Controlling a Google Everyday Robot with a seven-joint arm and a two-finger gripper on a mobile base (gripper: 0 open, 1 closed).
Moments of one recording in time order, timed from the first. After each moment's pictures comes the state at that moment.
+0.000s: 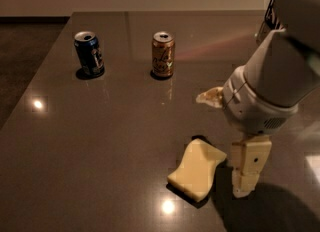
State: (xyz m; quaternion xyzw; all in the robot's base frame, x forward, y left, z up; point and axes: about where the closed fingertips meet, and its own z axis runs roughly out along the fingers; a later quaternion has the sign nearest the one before) arm 0.367 -0.111 0.896 -0.77 0.63 0.06 0.13
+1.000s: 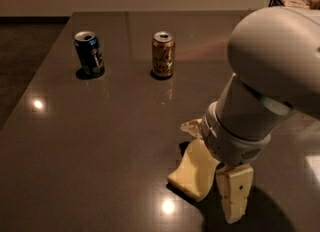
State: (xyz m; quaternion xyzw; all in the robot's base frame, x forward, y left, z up) arm 0.341 -0.089 0.846 -0.81 0.58 0.05 0.09
